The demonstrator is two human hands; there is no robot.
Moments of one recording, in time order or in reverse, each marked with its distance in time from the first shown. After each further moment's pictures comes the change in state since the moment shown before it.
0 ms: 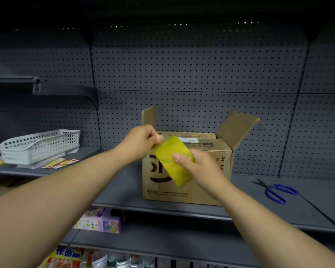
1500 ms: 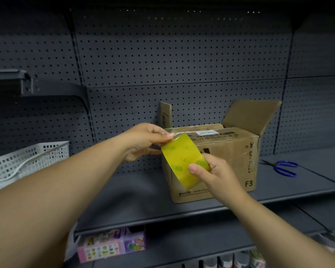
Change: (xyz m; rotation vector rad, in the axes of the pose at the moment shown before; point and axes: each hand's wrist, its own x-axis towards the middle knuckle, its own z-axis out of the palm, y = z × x) left_hand 0.054 -0.125 -0.052 -0.705 -0.629 -0.056; right_hand 0.021 -0.004 0.131 -0.063 0.268 -0.038
